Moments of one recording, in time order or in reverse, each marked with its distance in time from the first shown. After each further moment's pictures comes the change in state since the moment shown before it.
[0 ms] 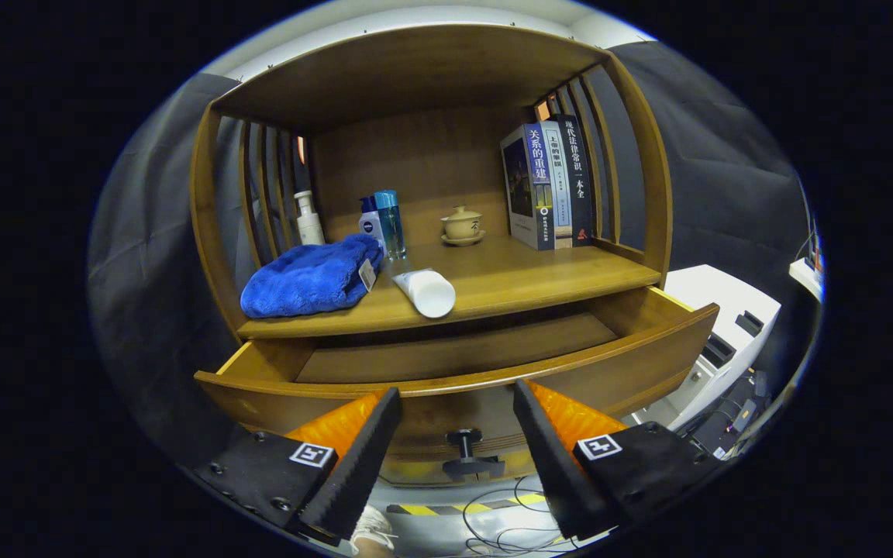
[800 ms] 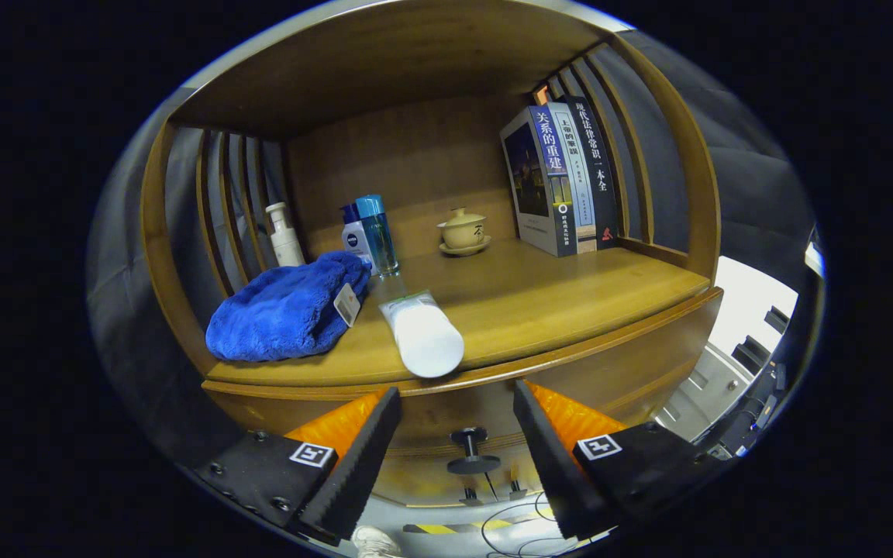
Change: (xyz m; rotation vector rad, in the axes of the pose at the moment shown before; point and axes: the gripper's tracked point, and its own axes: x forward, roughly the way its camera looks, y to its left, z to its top) arm 0.076 0.004 0.023 0.067 -0.020 0.025
